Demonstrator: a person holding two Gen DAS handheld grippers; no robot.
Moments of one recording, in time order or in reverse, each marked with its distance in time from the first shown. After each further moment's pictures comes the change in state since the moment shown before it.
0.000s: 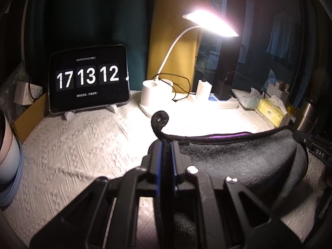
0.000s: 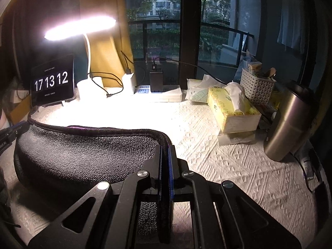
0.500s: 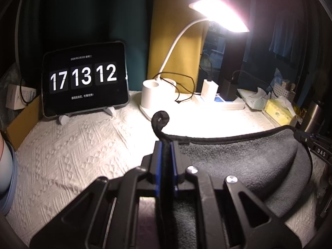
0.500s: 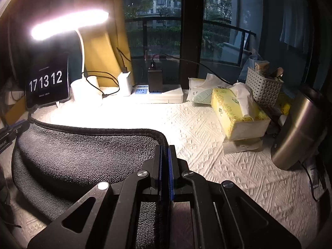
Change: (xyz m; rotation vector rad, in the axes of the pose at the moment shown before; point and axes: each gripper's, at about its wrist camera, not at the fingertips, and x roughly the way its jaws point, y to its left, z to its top) left arm 0.033 0.003 0.010 0.004 0.012 0.009; right arm 0.029 -0.003 0.011 -0.004 0.014 0.004
